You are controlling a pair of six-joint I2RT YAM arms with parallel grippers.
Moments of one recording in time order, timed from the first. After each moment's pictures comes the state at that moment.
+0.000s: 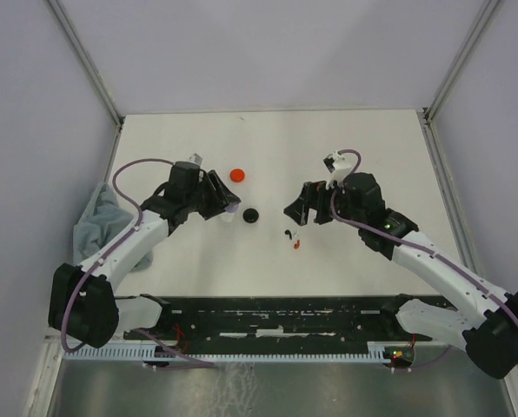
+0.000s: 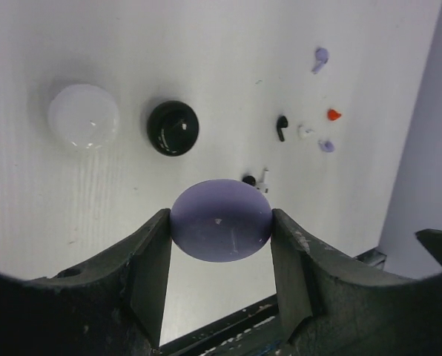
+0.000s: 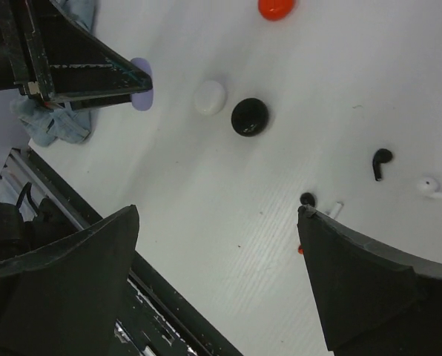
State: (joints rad) left arm -0.37 1.28 0.88 -0.35 0.19 -0.79; right arm 0.58 1.05 0.82 -0.21 -0.20 0.47
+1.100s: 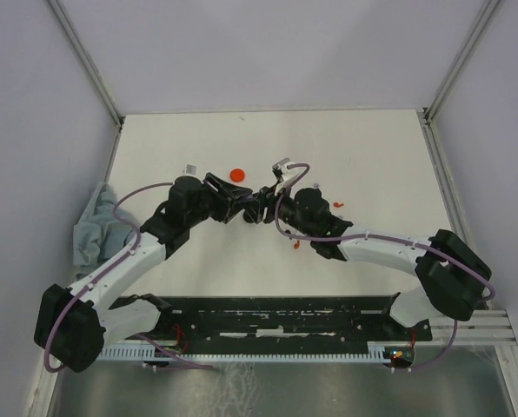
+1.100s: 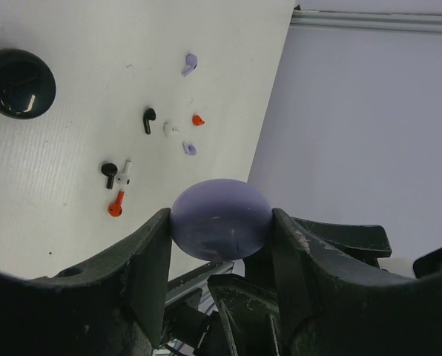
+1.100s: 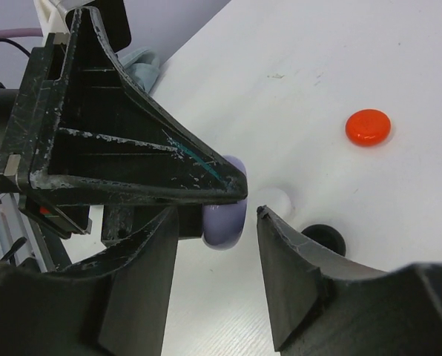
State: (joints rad) left arm -0.50 1.10 0.71 -0.04 0.13 -1.35; right arm 0.90 1.47 0.80 0.58 0.03 0.37
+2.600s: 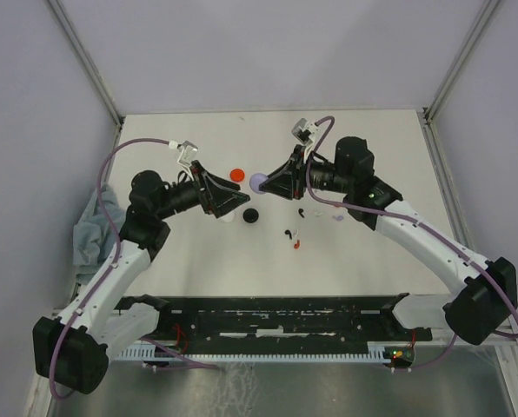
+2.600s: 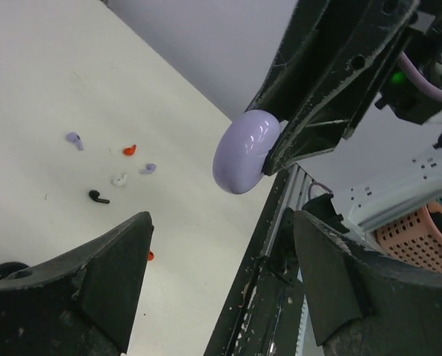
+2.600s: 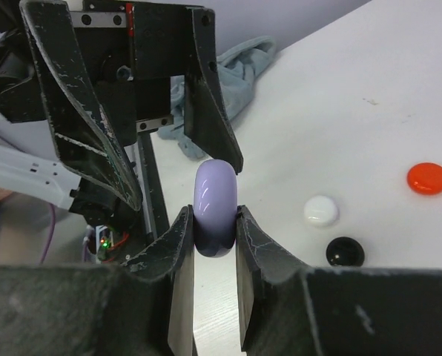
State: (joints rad) left arm -0.32 0.96 0.72 0.26 0.77 -0.63; right arm 0.61 1.30 1.10 0.10 -0.64 0.29
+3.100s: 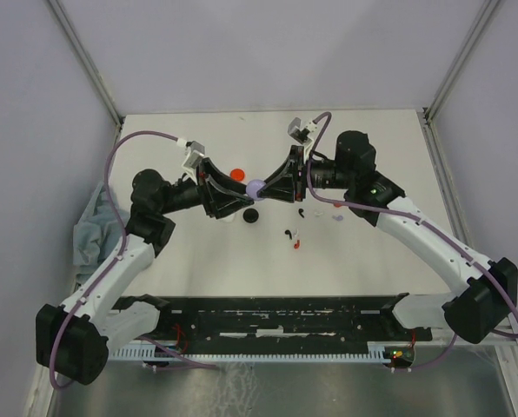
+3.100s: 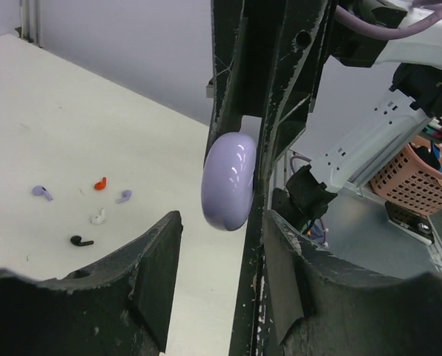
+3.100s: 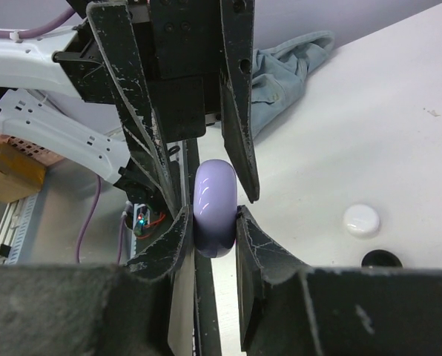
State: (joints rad) left arm -0.35 1.02 0.74 0.47 0.98 -0.54; right arm 0.61 1.30 1.18 0.03 -0.84 0.29
